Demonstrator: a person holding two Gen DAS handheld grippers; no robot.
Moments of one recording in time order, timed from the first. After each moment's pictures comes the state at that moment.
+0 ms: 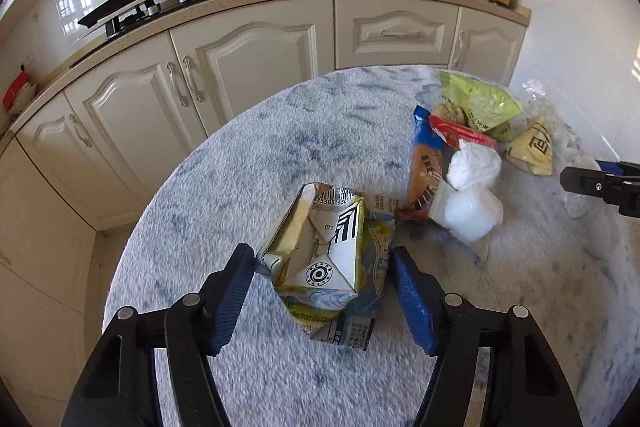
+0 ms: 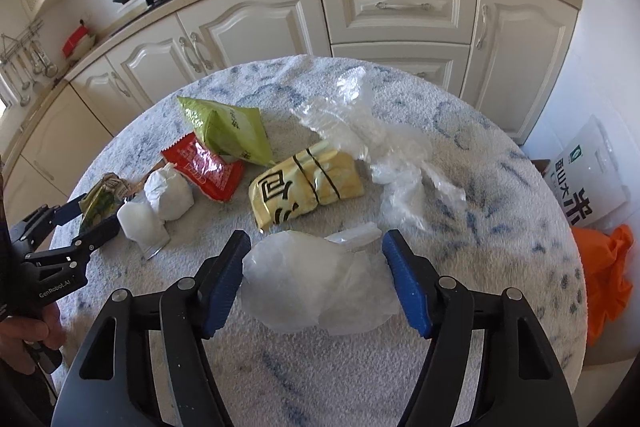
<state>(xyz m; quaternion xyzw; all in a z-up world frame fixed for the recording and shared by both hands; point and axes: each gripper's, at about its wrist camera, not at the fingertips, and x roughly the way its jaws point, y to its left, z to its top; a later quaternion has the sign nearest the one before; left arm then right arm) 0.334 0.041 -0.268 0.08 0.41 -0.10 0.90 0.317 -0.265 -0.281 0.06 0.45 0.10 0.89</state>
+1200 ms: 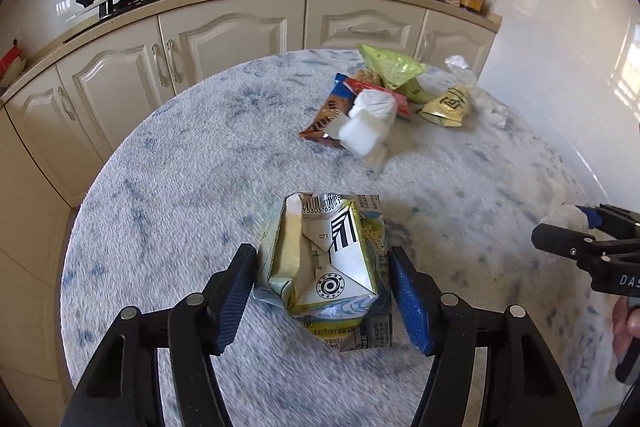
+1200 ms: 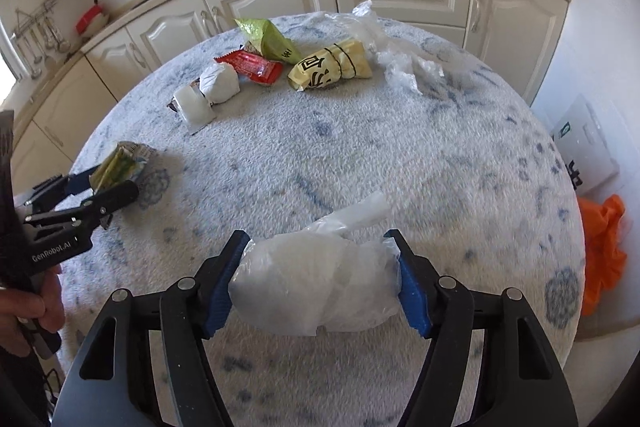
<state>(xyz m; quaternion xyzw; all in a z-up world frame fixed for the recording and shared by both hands) 0.212 0.039 -0.237 0.03 0.41 -0.14 0.90 0.208 -0.261 -0.289 0.04 0.46 0.11 0.88</state>
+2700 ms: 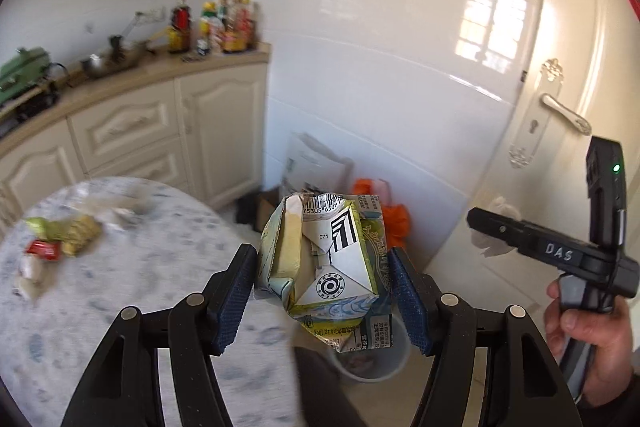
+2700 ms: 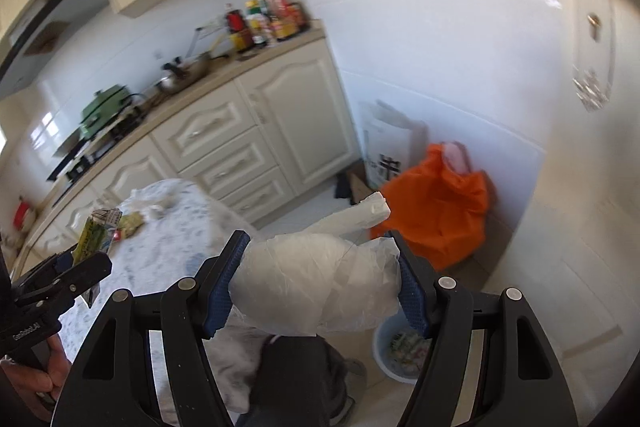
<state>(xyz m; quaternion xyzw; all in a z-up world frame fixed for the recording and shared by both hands) 0.061 -0.258 -0.132 0.08 0.32 -0.41 0.85 -0.017 -0.568 -0.214 0.24 0.29 -0.14 0.92</state>
